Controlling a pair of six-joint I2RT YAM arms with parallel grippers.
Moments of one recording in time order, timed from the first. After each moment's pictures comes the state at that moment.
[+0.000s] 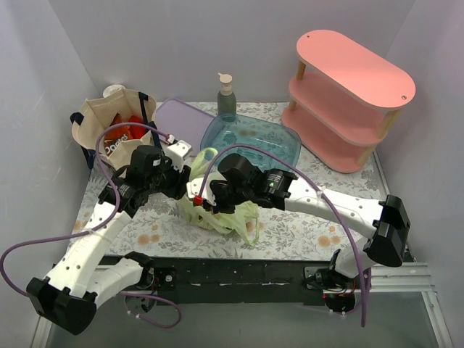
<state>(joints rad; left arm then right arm) -0.43 0.96 0.99 -0.71 0.21 0.11 1.15 1.49 1.34 -0.51 -0.39 -0.56</state>
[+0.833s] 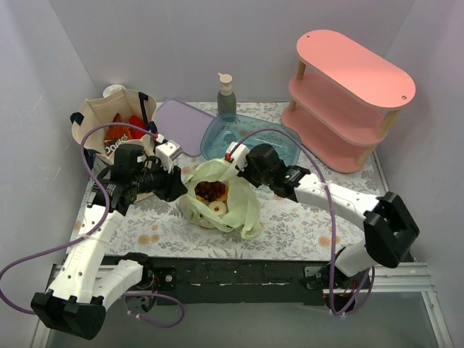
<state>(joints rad) -0.25 0.92 1.03 -0.82 0.54 0.18 0.85 1.51 1.03 -0.17 0.10 -0.34</state>
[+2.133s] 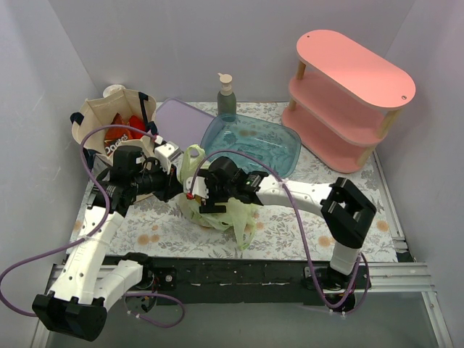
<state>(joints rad) -0.22 0.91 1.01 -0.81 0.58 0.18 1.05 1.75 1.24 -0.22 -0.20 -0.69</state>
